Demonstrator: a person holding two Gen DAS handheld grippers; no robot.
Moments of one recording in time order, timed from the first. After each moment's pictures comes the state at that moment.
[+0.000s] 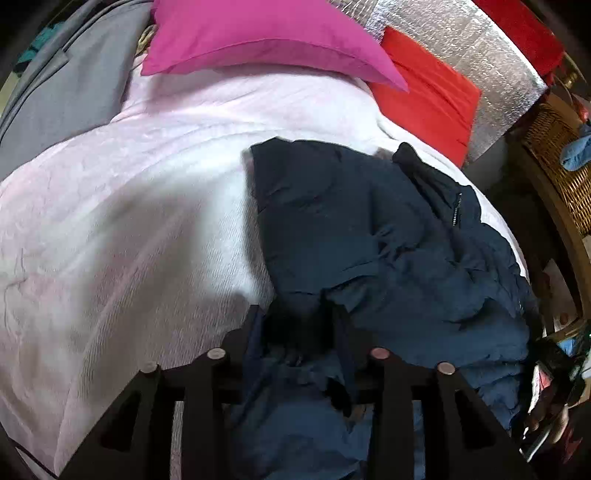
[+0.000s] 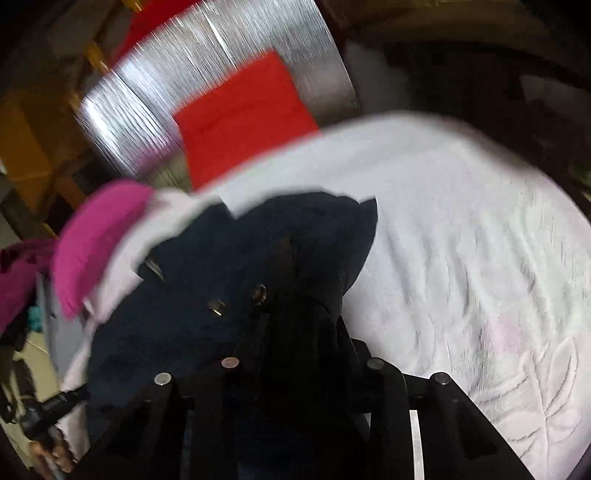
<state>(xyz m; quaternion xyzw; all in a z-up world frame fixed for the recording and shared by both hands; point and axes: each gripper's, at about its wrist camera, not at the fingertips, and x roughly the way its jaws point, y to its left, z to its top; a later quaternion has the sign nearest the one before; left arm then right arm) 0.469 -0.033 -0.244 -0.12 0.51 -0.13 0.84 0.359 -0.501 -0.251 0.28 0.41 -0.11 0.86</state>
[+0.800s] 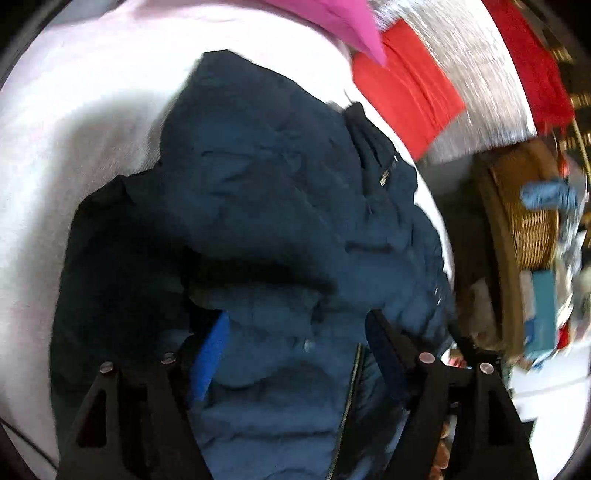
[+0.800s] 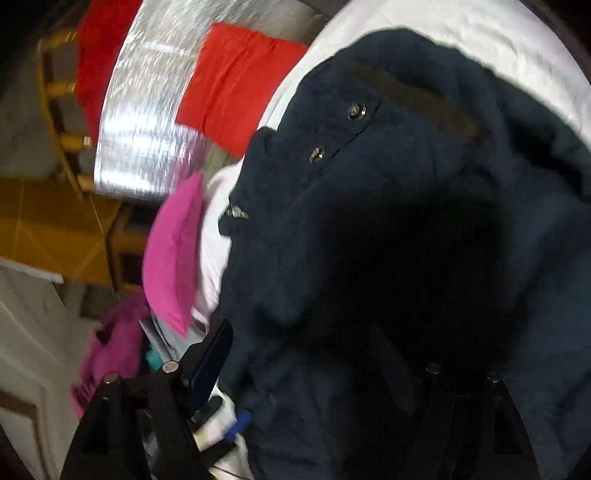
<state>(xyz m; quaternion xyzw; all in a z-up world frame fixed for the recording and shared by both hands) 0.430 -0.059 -0.254 -0.31 0.57 -0.20 0.74 0.352 -0.425 -0.275 0.58 0.34 0.00 0.74</state>
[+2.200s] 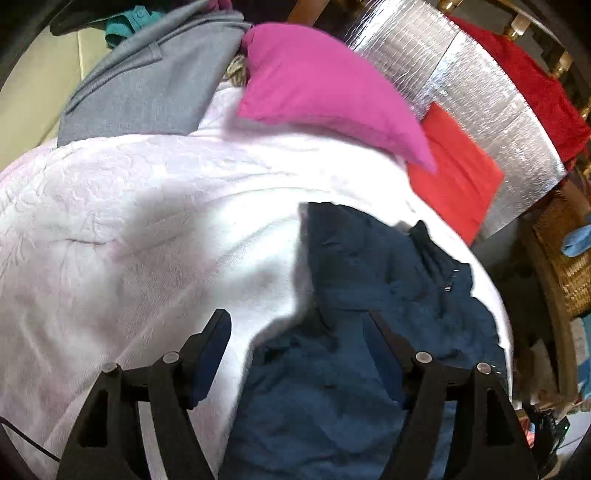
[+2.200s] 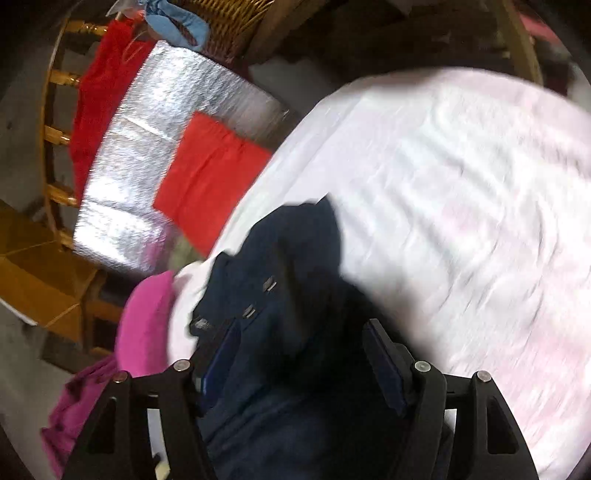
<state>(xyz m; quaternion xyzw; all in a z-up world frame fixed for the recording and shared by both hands) 0.446 0.022 -0.215 -0.23 0.46 -0.05 0.86 0.284 -0.534 -0.242 0.50 0.29 -0.16 0.80</state>
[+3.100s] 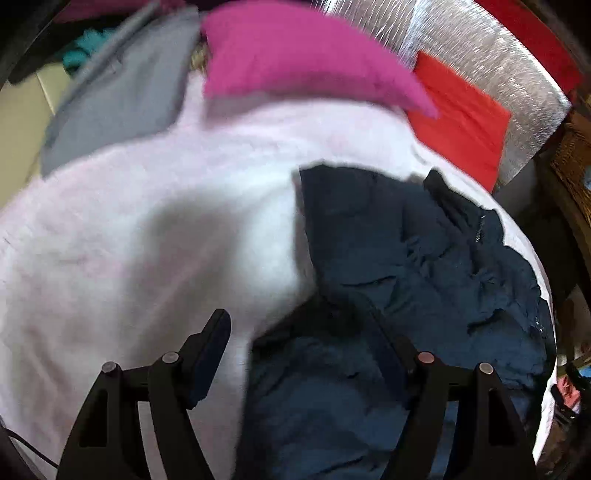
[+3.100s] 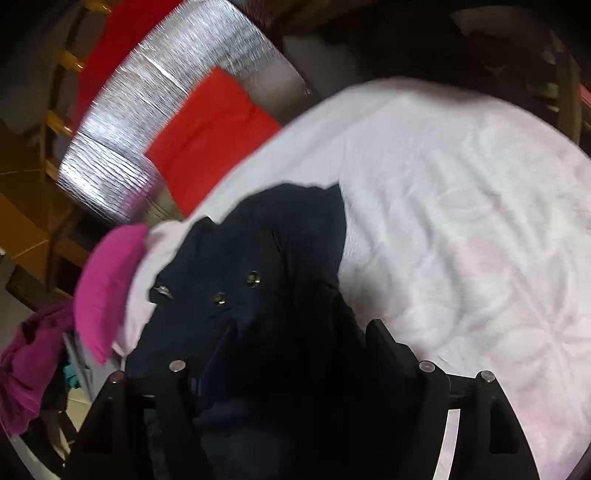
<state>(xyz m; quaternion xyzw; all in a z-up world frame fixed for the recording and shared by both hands) 0.441 -0.013 -0.217 -0.11 0.47 -0.04 0.87 0.277 -0.524 -0.233 0.40 0.33 -0.12 0.85</state>
